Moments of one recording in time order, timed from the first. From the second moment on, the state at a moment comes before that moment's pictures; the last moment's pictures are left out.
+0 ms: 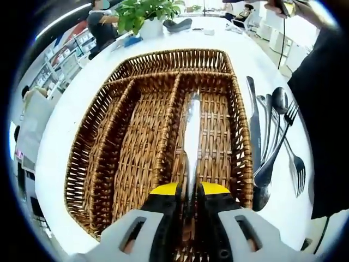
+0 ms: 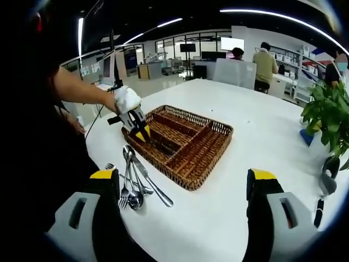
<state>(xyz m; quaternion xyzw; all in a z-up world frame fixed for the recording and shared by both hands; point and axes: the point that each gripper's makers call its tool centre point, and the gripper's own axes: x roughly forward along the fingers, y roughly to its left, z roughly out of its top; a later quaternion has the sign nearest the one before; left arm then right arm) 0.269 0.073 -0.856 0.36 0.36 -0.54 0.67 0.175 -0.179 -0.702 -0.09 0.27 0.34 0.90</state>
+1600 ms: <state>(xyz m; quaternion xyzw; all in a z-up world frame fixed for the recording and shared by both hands) 0.232 0.149 -0.727 0.14 0.24 -0.36 0.89 0.201 -0.176 -0.697 -0.10 0.24 0.37 0.89</state>
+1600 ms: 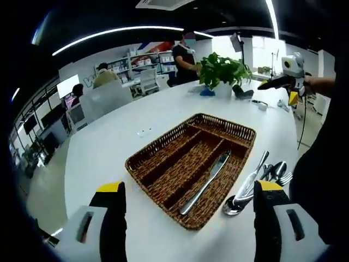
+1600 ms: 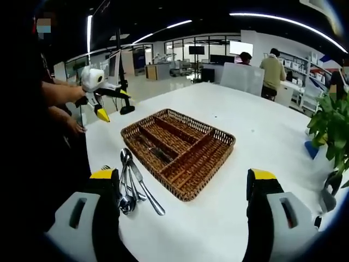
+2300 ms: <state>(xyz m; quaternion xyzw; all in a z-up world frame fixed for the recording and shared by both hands) 0.222 0.161 -0.709 0.15 0.20 -0.35 0.90 0.217 -0.176 -0.686 -0.13 0.23 0.35 0.90</state>
